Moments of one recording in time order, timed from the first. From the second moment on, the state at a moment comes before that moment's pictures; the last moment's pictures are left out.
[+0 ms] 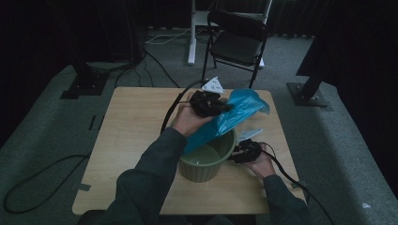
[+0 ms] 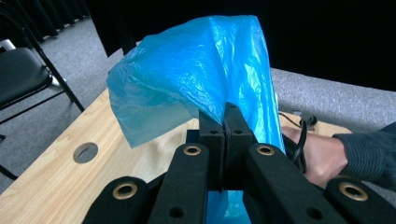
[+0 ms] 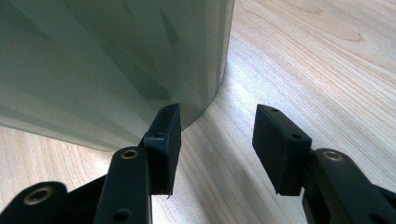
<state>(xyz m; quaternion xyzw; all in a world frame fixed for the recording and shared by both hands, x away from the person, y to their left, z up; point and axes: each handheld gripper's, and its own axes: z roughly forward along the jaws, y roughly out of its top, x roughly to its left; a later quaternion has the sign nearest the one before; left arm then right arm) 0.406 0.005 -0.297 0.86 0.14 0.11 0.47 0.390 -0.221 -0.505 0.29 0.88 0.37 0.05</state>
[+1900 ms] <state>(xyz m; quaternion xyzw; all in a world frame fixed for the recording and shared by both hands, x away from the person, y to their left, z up) 0.380 0.071 -0.330 0.88 0.16 0.13 0.42 0.384 -0.257 -0.410 0.34 0.80 0.46 0.18</state>
